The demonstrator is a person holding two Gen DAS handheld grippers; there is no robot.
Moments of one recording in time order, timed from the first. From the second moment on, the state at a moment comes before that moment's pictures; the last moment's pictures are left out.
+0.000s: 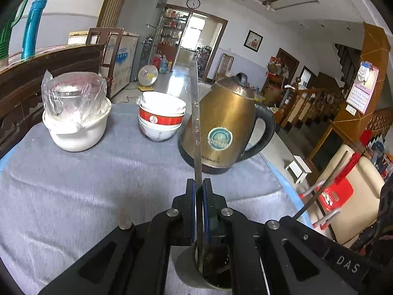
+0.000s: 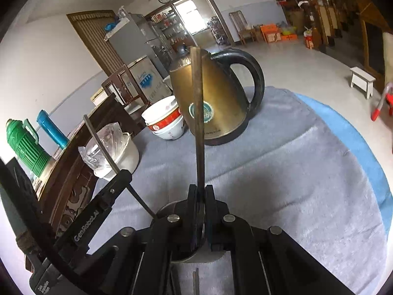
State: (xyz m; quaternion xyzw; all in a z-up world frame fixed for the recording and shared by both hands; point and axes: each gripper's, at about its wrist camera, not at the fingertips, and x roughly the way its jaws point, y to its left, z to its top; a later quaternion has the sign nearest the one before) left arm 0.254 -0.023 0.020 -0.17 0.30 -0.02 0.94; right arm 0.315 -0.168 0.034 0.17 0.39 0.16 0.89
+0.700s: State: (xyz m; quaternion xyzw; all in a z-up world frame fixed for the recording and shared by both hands) left arm 0.218 0.004 0.023 -0.19 0.34 -0.02 0.92; right arm 0.297 -0.180 0.038 0.19 0.41 0.14 0.88
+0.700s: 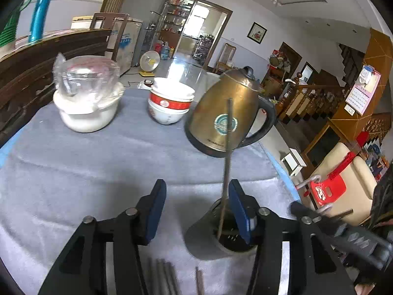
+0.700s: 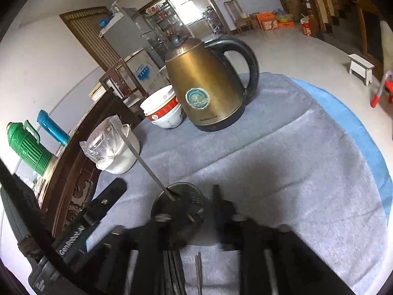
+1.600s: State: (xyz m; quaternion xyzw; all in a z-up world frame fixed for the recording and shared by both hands) left arm 0.071 0.061 -0.085 -0.20 0.51 0.03 0.84; right arm 0.188 -0.150 -0.056 0.12 0.57 0.18 0.79
